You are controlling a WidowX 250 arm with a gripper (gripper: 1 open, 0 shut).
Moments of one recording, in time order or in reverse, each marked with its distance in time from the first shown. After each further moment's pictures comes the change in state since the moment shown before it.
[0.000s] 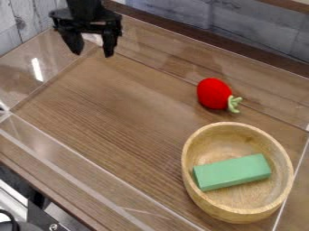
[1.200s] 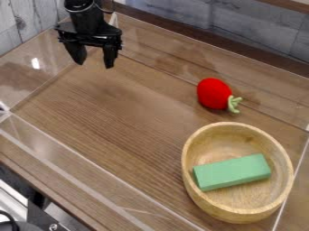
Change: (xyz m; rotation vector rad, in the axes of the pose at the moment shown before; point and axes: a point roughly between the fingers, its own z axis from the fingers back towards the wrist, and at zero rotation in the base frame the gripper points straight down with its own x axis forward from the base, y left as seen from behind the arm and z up) arm 0.004 0.002 -0.032 0.002 0.000 -0.054
